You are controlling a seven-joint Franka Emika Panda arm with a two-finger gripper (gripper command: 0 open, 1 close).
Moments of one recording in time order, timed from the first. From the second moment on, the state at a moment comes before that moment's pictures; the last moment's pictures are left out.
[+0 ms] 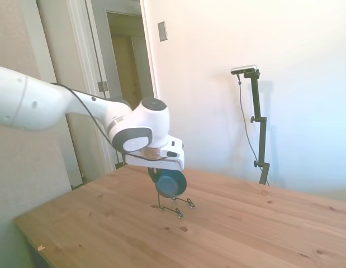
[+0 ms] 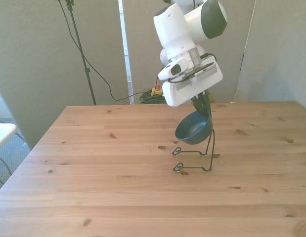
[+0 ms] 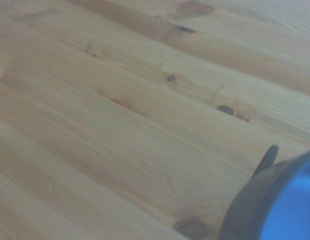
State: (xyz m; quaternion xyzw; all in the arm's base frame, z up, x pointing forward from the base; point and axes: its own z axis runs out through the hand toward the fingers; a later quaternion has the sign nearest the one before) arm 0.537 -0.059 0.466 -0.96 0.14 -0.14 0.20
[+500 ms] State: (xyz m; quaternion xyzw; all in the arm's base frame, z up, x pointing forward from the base) arm 0.417 -0.029 0.464 -0.95 0.24 -0.14 0.11
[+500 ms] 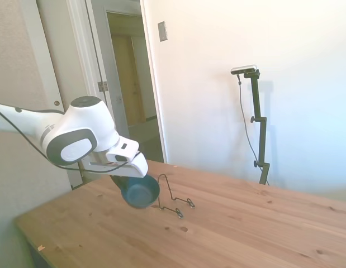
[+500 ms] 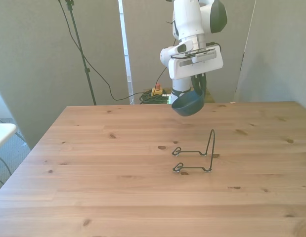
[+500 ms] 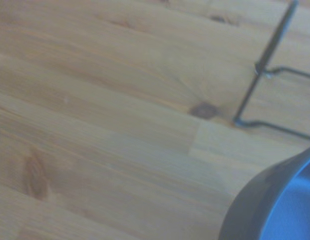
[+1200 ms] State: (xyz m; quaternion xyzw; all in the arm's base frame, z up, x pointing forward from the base) arm 0.462 -0.070 0.396 -0.93 0.37 -0.06 0.03
